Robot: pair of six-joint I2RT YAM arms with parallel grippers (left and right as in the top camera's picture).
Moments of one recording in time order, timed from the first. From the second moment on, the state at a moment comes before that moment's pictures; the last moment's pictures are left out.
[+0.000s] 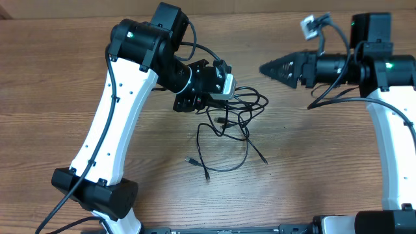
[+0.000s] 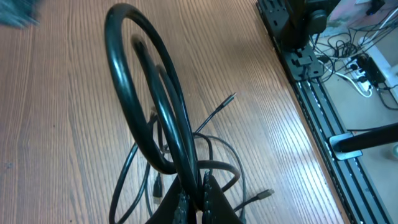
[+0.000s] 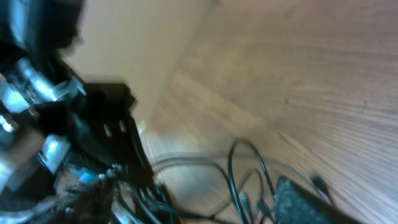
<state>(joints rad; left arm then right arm) -0.39 1.86 2.15 -1.69 0.77 1.34 0.01 1.55 1.62 -1.06 -1.12 -0.09</state>
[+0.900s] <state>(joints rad) -0.44 1.96 2.15 -1.68 0.75 1.54 0.11 1.55 1.62 -1.25 -1.11 -0.58</state>
